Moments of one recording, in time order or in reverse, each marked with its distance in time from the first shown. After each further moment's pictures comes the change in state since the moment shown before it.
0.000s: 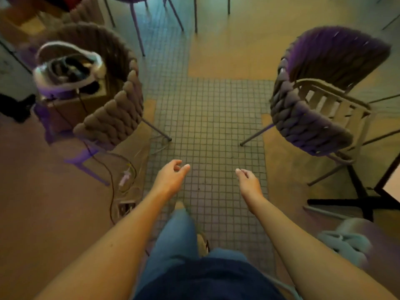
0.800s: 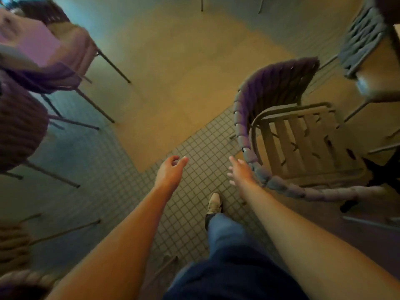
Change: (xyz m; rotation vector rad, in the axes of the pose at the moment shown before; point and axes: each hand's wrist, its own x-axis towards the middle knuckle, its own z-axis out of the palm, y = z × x) left_hand 0.488 0.426 0.013 0.243 -0.289 0.201; right_hand 0.374 -0.375 -0.067 0.618 0.309 0.094
